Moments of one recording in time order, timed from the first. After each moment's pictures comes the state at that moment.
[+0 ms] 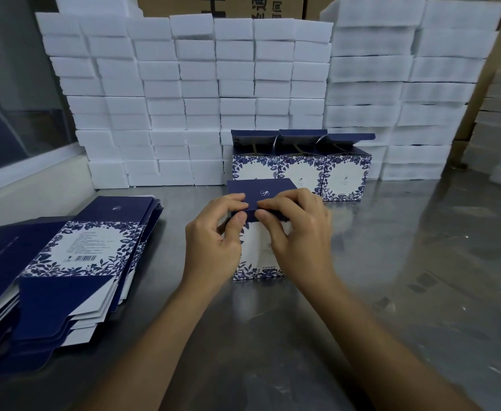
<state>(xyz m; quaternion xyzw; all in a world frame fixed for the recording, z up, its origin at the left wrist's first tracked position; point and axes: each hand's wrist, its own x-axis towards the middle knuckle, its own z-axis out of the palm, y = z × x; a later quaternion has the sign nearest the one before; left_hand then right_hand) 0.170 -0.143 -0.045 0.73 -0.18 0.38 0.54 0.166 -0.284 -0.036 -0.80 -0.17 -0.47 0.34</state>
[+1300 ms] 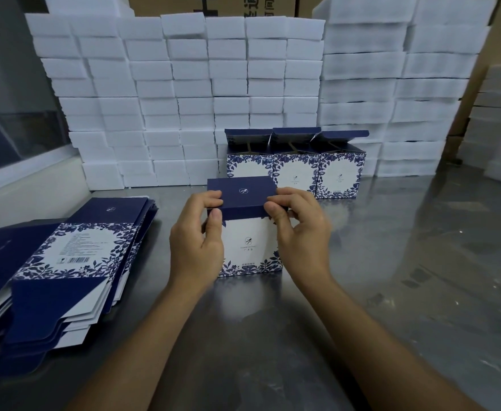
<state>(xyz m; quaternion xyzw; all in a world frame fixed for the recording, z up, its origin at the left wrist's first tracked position) 0.172 -0.136 -0.046 0.74 -0.15 0.41 0.51 0.179 -0.291 -0.045 -0.73 -0.14 -0.44 0.51</state>
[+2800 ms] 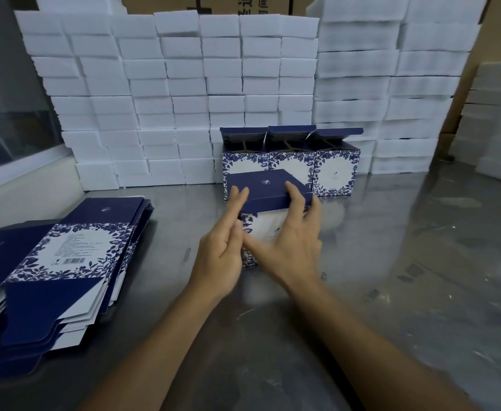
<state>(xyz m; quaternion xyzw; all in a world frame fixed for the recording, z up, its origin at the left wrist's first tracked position) 0.168 -0.157 -0.062 0.75 -0.25 0.23 0.57 0.167 -0.281 -0.055 -0.87 0.01 -0.30 0.40</state>
